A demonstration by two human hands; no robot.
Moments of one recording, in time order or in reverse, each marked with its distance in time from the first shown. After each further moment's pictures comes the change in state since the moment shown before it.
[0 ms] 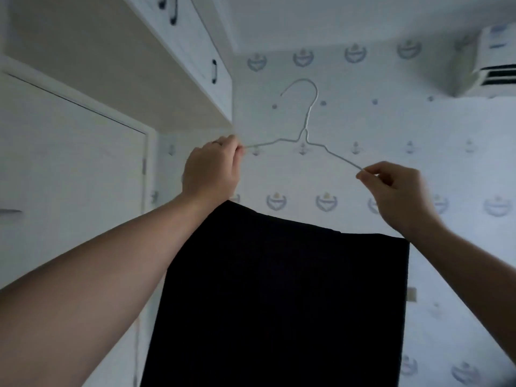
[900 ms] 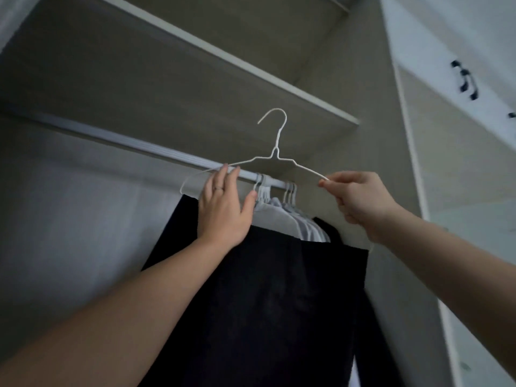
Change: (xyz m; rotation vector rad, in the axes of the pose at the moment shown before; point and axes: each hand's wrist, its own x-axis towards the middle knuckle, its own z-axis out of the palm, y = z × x) left_hand -0.017 -0.363 -0.480 0.840 0.134 -0.287; right_hand -0.003 -0.550 0.380 1.269 -0.580 -0.004
